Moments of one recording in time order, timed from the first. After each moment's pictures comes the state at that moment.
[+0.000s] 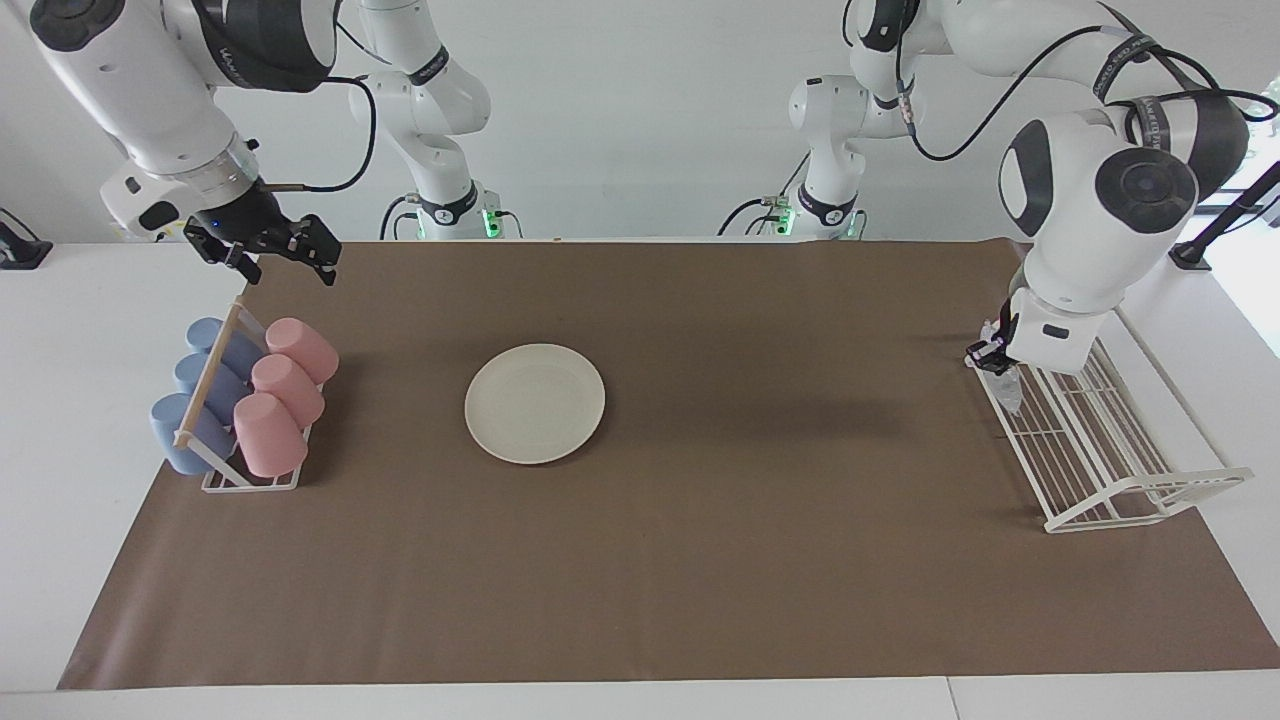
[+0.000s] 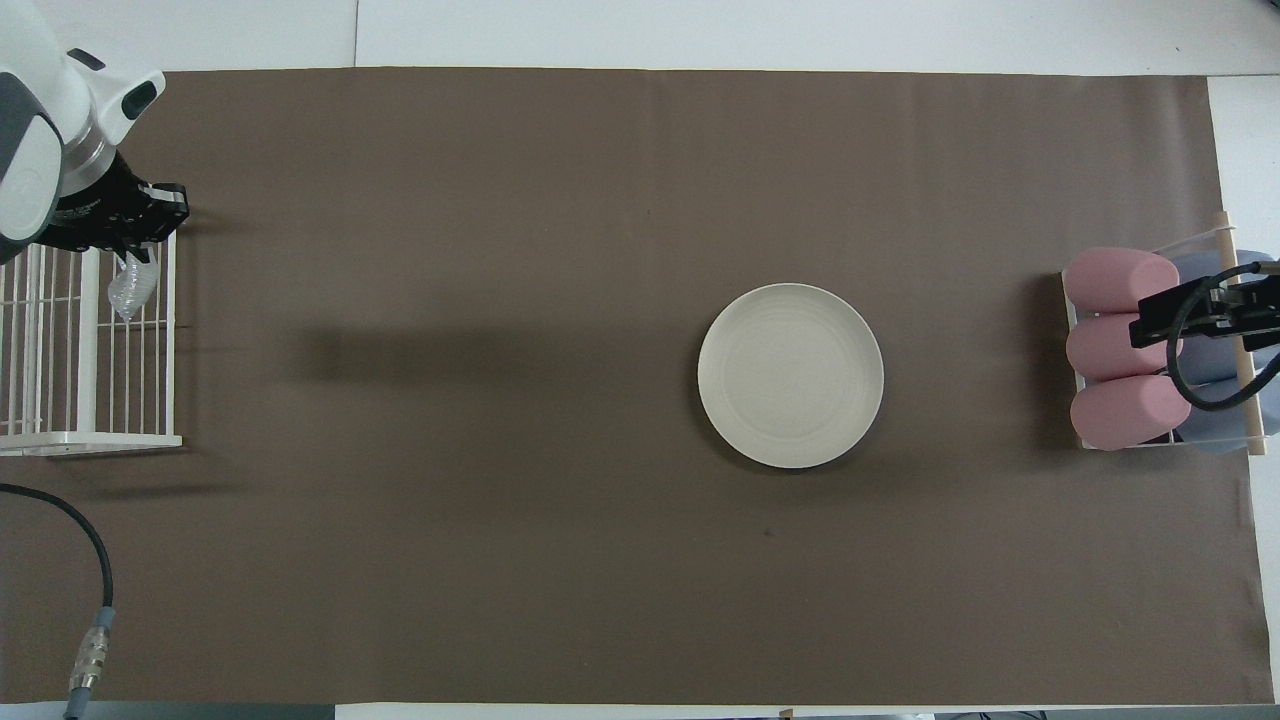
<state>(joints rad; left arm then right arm) -0.12 0.33 0.02 -1.30 0.03 1.49 -0.34 -0.05 -0.02 -0.04 -1.66 0.00 1.53 -0.03</state>
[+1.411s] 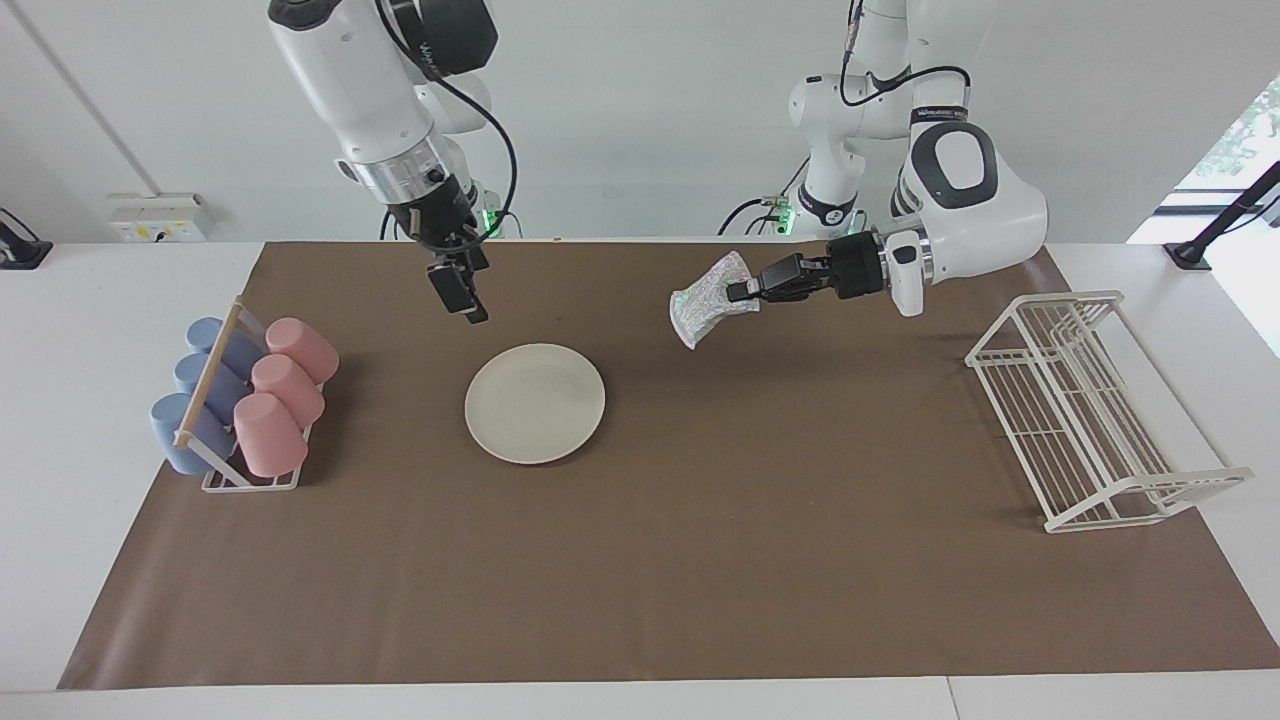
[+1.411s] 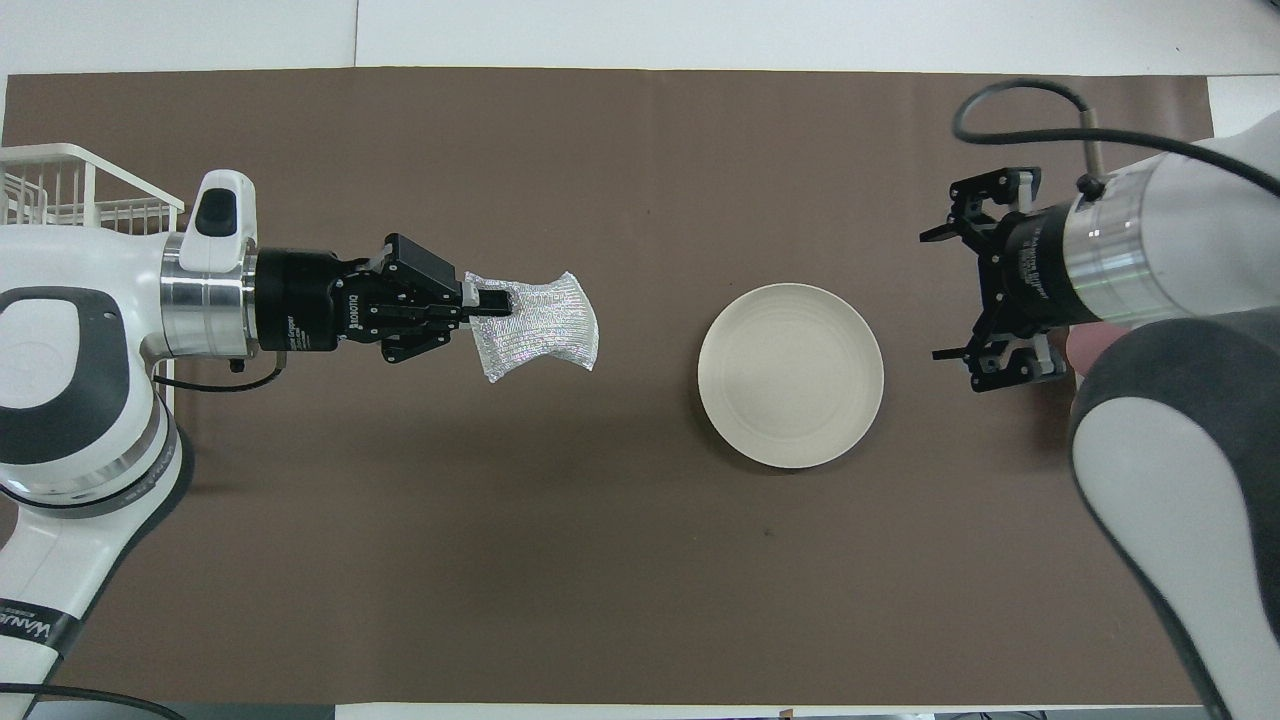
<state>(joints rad) -0.24 -0.02 -0.02 -2.08 -1.39 1.86 0.08 0.05 -0.03 0.23 -1.74 0.21 1.84 1.67</state>
